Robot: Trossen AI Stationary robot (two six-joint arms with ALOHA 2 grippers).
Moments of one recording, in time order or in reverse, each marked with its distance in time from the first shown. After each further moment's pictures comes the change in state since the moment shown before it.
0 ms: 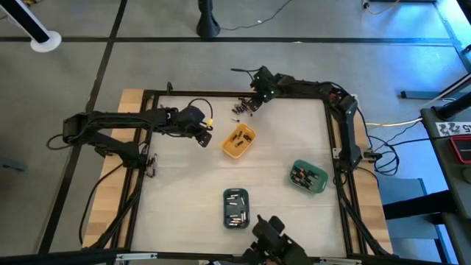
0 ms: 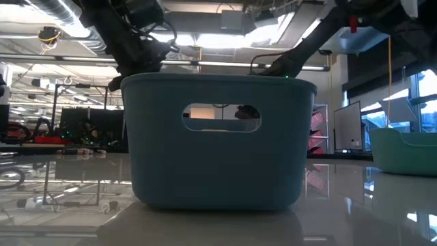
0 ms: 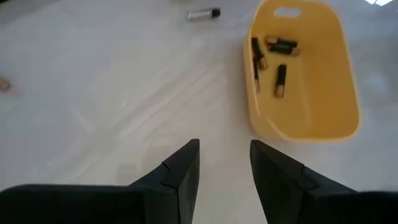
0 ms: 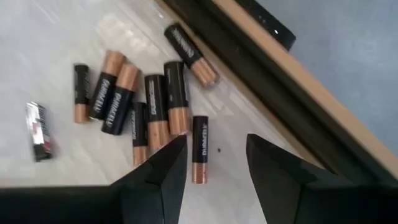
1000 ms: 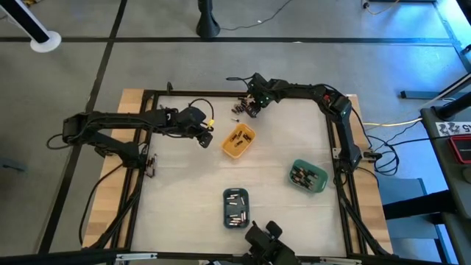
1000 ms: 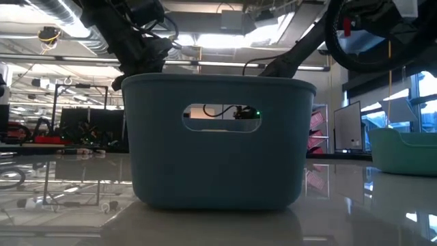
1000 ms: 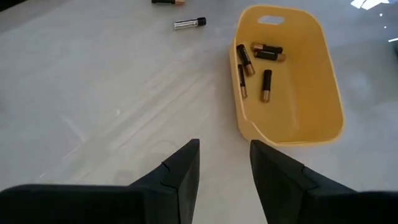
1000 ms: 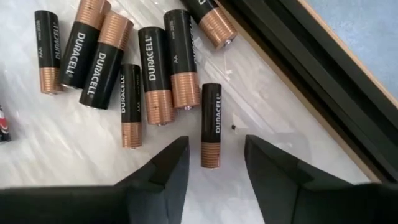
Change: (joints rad) left arm -0.016 0.000 0.000 0.033 0.000 0.012; right arm 0.053 0.073 0.018 -0.048 0.104 0.003
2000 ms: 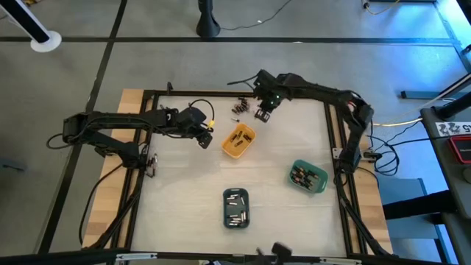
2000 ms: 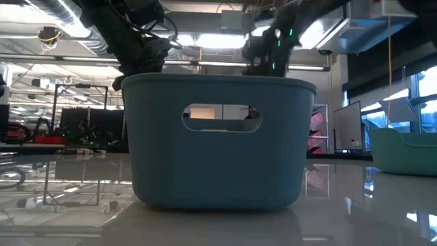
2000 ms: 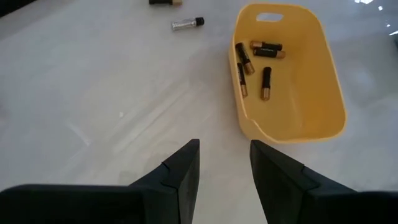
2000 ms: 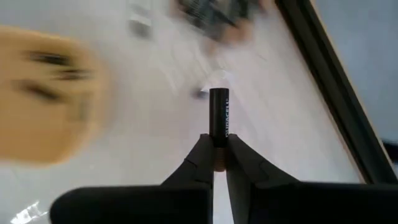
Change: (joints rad) left arm -0.004 0.000 -0.005 0.006 0.000 0.035; right arm 0.126 -0.314 0.048 -0.428 0.004 -0.124
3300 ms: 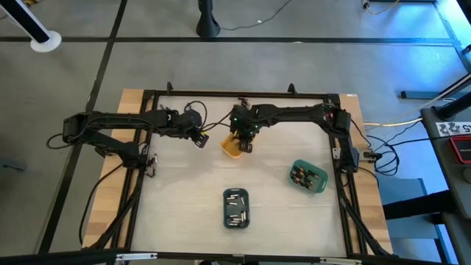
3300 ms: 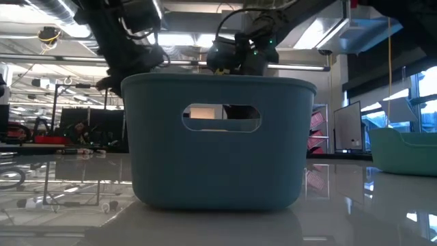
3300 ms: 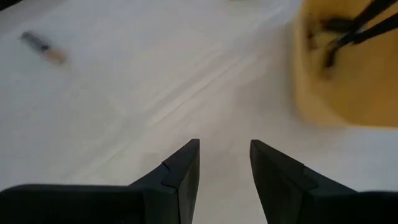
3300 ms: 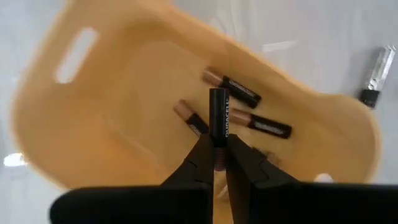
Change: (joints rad) left arm 0.001 0.000 -0.002 -0.172 -0.113 -0.100; right arm 0.265 0.203 -0.007 0.225 -0.088 -0.060
